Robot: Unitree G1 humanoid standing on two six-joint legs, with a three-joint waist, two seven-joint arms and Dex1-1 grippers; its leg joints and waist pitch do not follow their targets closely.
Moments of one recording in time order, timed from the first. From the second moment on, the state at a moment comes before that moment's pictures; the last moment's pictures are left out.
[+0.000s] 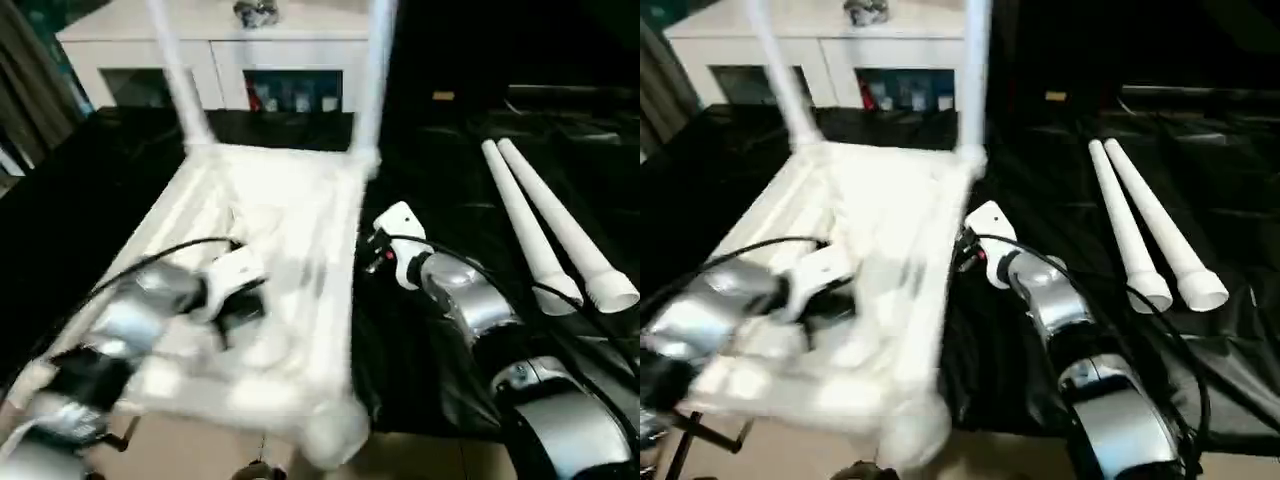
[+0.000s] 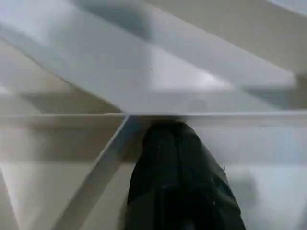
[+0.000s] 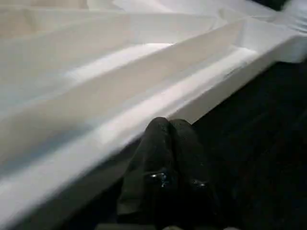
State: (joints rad) left arm -0.53 0.48 -0.33 0.35 0.13 0.45 -0.99; right arm -0.71 -0.16 0.16 0.88 -0.02 0.03 0.53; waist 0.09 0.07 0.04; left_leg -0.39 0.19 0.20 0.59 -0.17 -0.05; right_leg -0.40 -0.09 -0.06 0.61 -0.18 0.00
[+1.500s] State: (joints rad) left arm -0.50 0.34 -0.27 0.09 -0.16 0.35 -0.88; right arm -0.74 -0.54 -0.12 0.72 0.00 0.52 0.34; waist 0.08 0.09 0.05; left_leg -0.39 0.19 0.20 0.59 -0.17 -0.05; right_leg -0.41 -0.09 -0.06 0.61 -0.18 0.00
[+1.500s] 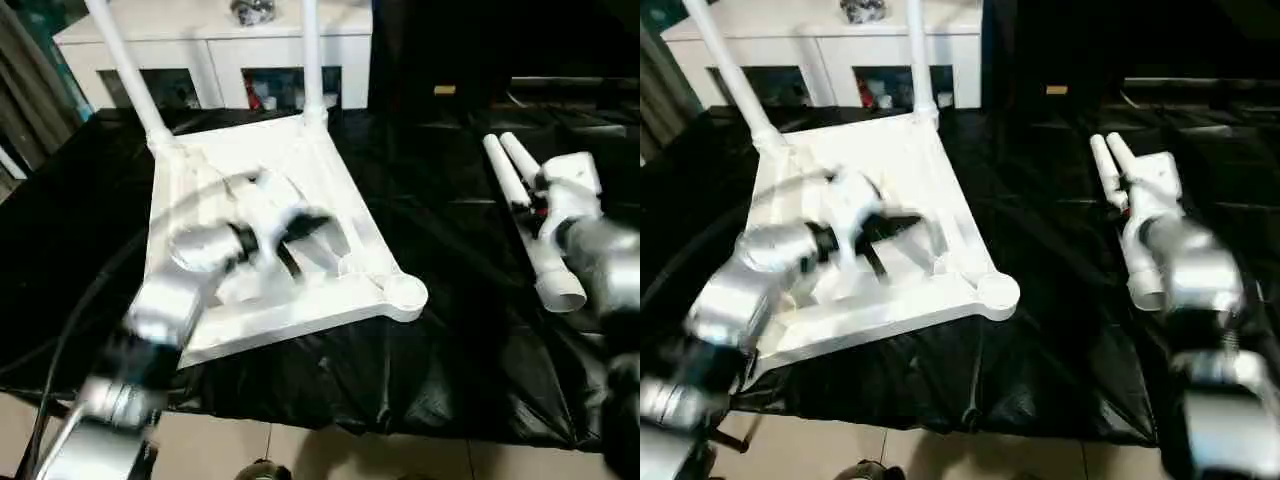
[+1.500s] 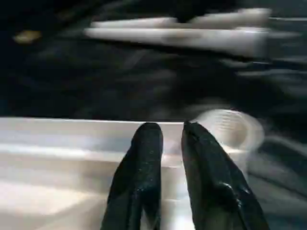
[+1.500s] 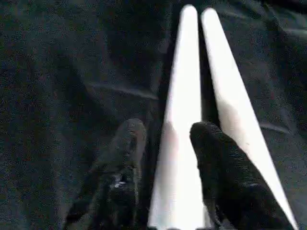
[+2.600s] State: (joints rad) left arm -0.48 0.45 -0.30 -0.20 -0.23 0.63 -0.93; right arm -1.01 -0.60 -0.12 1.31 -0.01 0.61 0.41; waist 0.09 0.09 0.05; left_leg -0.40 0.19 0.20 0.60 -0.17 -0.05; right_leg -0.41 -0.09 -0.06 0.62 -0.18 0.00
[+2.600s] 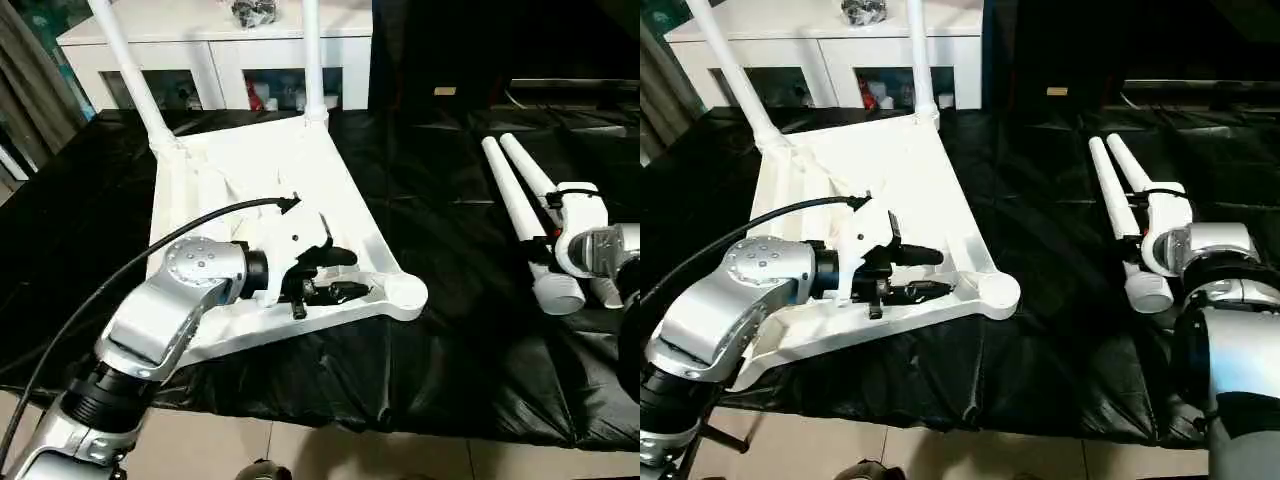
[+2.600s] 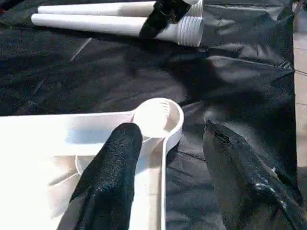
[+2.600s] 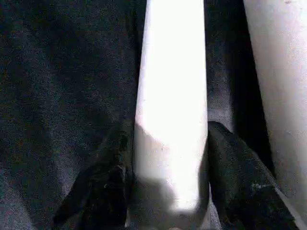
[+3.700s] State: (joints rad) left arm -0.71 -0.10 0.07 0.26 -0.53 0.68 -0.52; right arm -0.46 -0.29 -0.27 0.19 0.63 0.73 0.93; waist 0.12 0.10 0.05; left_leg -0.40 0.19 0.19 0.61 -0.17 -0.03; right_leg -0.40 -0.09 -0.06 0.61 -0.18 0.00
